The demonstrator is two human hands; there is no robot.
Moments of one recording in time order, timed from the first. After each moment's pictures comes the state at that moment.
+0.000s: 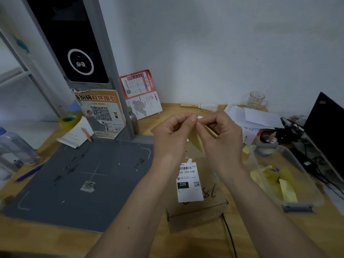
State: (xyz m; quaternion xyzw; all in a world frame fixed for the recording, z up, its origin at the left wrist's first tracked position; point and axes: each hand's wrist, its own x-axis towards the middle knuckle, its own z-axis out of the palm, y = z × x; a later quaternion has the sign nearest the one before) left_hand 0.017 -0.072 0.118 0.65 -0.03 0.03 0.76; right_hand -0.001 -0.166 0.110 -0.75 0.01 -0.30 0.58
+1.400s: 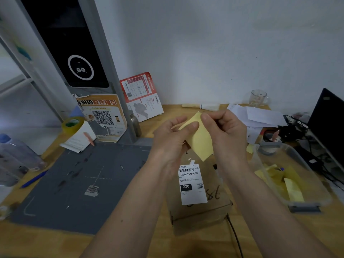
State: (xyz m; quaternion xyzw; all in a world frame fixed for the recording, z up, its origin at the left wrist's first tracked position) left_hand 0.031 -0.067 0.116 0.57 0.05 -0.12 0.81; right_hand 0.005 -0.169 0.116 -0.64 0.08 -0.25 0.72
